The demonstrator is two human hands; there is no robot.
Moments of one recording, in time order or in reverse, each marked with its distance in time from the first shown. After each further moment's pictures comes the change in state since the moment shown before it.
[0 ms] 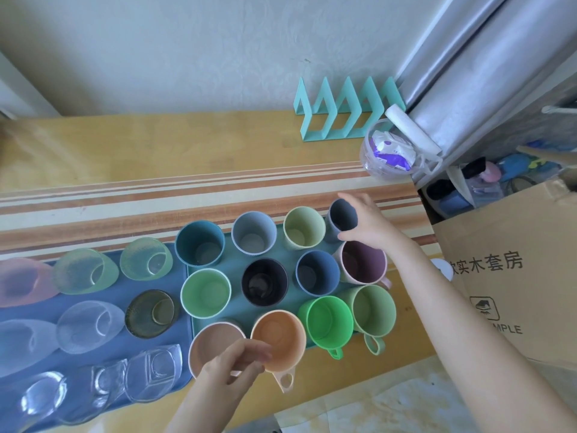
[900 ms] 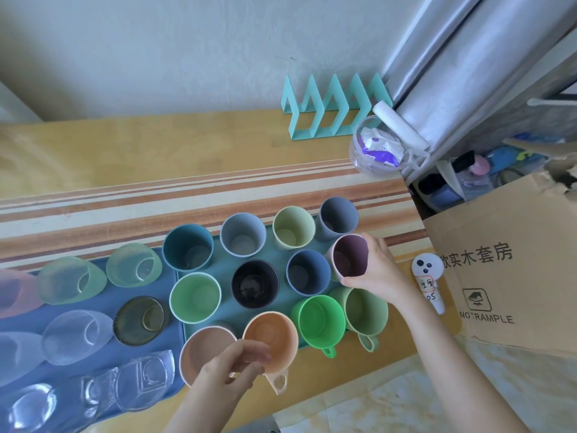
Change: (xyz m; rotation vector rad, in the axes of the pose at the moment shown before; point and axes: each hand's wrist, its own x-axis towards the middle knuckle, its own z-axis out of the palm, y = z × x) left_hand 0.008 0.001 0.006 -0.004 -0.036 -0.008; right_hand -0.074 0.038 0.031 0.014 0.065 0.153
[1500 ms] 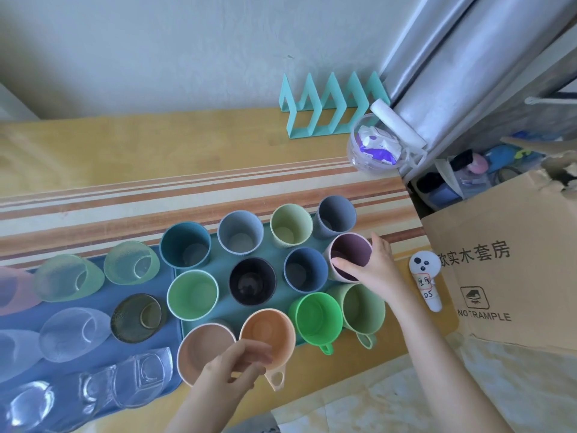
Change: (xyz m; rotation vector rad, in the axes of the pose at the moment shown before) left_hand -0.001 0.000 0.007 0.000 -0.010 0.012; right_hand -0.008 -0.007 0.003 0.141 0.112 0.117
